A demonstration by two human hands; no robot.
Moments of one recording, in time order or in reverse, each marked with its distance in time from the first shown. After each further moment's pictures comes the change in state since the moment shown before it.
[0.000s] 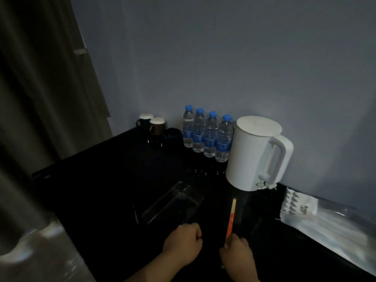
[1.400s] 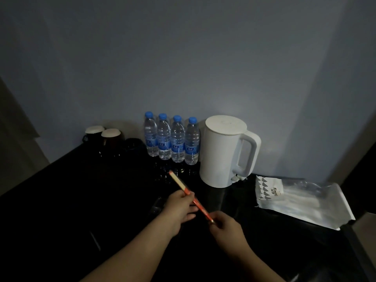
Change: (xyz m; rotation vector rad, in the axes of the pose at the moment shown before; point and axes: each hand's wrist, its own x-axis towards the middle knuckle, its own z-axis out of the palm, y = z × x) left_hand 0.064 0.035 -0.081 -1.045 -0.160 -0.105; right_hand -0.009 -0.059 -0.019 0.305 0.238 -0.203
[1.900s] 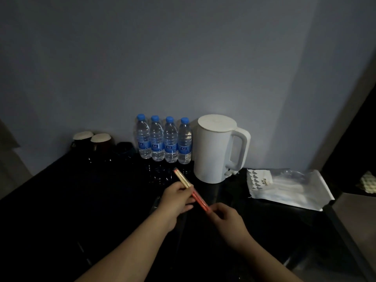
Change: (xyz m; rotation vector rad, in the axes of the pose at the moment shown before) left_hand -0.017 0.008 -0.020 0.043 -0.106 0.147; right_hand -0.019 -0.015 0.006 0.099 0.127 -0.003
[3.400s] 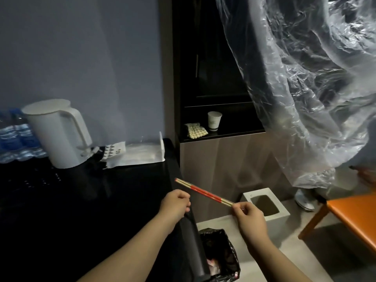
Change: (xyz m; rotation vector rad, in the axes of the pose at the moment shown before) left_hand -0.181 -0.134 0.400 0.458 -0.314 -0.024; right_hand -0.278 0.267 -0.316 0.245 0.773 0.448
